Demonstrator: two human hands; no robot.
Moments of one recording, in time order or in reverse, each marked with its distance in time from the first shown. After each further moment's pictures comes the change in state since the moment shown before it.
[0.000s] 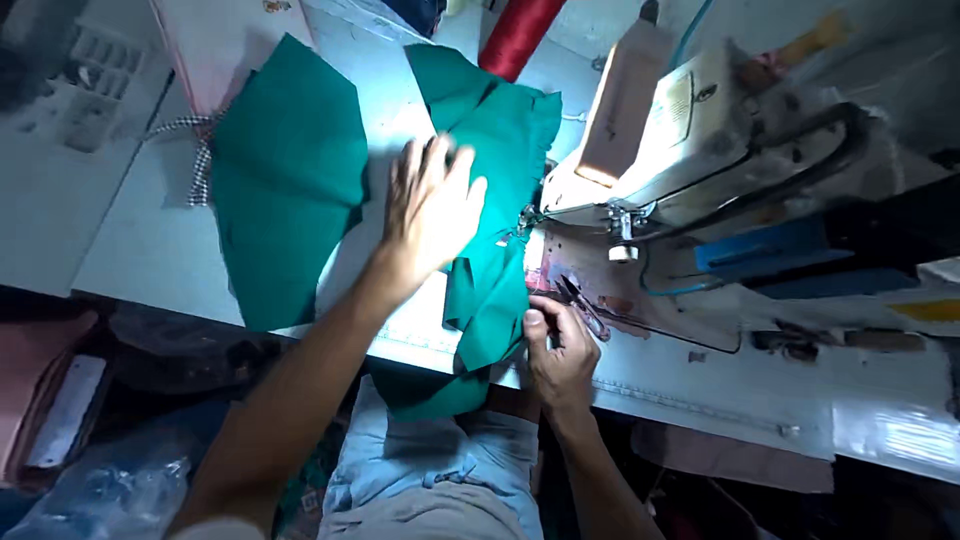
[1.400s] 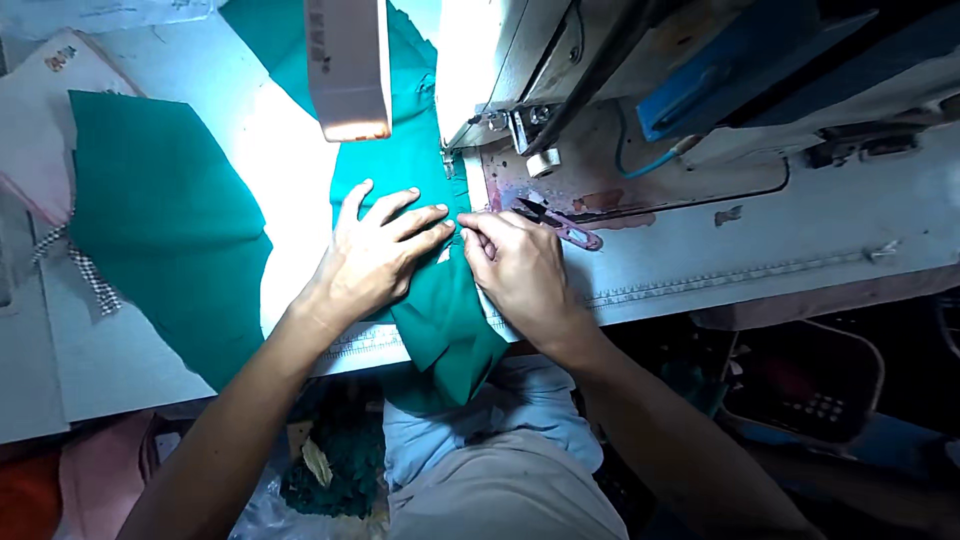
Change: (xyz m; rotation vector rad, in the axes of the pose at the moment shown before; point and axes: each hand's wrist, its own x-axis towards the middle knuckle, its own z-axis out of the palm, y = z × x) left_hand -0.029 -0.018 0.022 0.014 -0.324 0.793; right_hand 0.035 -0.025 -0.006 -0.080 -0.200 0.109
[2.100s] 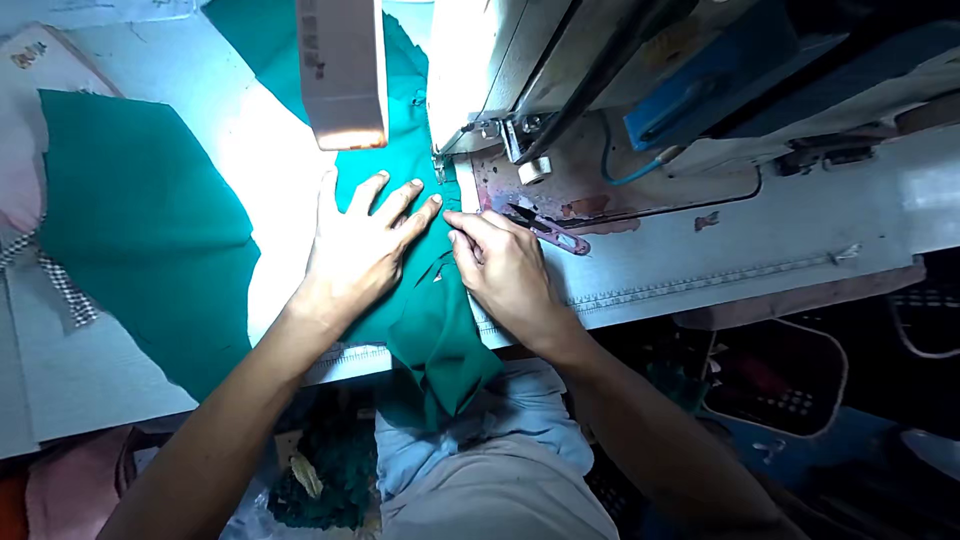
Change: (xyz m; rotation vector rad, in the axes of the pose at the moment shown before) left_hand 0.014 0.002 -0.001 0.121 -0.130 -0.185; right_hand 0.003 0.000 0.003 0.031 -0.016 -0.013
